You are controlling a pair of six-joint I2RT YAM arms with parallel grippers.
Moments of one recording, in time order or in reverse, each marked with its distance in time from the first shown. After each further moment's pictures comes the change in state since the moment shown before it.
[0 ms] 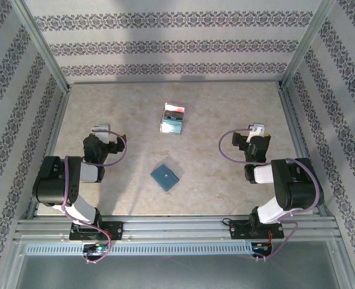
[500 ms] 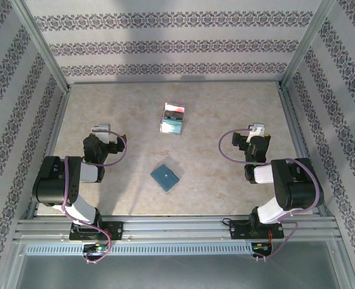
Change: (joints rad) left arm 0.000 0.000 -0.001 0.001 0.003 0.000; right arm 0.000 0.000 0.000 -0.001 -0.001 0.000
